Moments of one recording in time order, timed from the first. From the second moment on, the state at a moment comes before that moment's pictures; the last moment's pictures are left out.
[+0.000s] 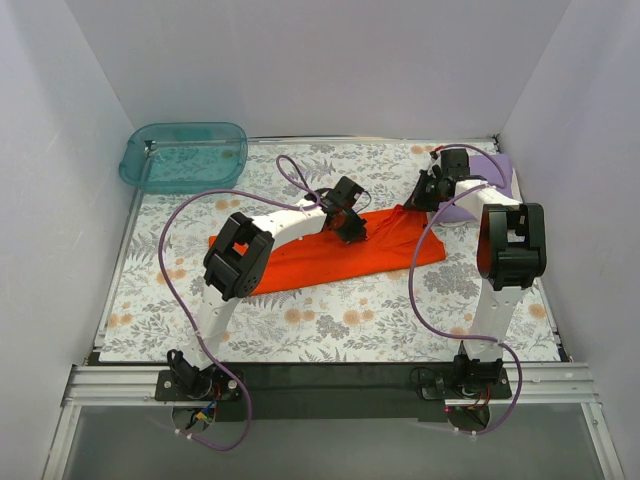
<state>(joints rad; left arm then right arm) -0.74 2.26 1.73 -0.45 0.00 -1.36 0.06 2.00 1.38 -0.30 -0.39 0.39</state>
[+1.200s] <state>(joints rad) -0.74 2.09 1.56 -0.47 -0.01 -1.35 0.05 1.75 1.15 -0.34 -0.33 0.37</state>
